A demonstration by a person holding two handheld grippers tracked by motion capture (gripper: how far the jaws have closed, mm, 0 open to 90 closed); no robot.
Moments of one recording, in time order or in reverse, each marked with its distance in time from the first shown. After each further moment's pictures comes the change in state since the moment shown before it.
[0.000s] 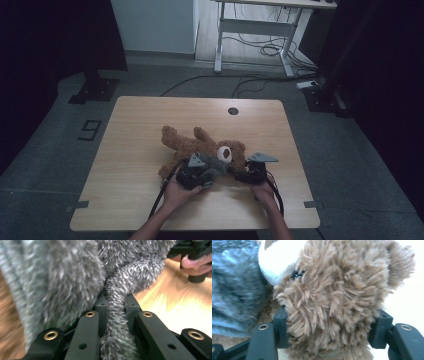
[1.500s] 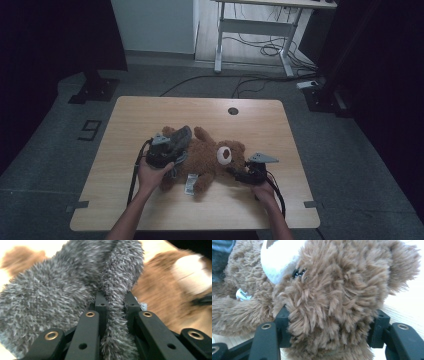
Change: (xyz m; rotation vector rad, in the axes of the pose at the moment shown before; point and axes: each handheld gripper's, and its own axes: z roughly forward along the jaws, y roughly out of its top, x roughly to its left) left arm 0.087 0.000 -0.054 -0.117 0.192 -0.191; right arm -0.003 -0.003 0.001 -0.010 0.031 -0.010
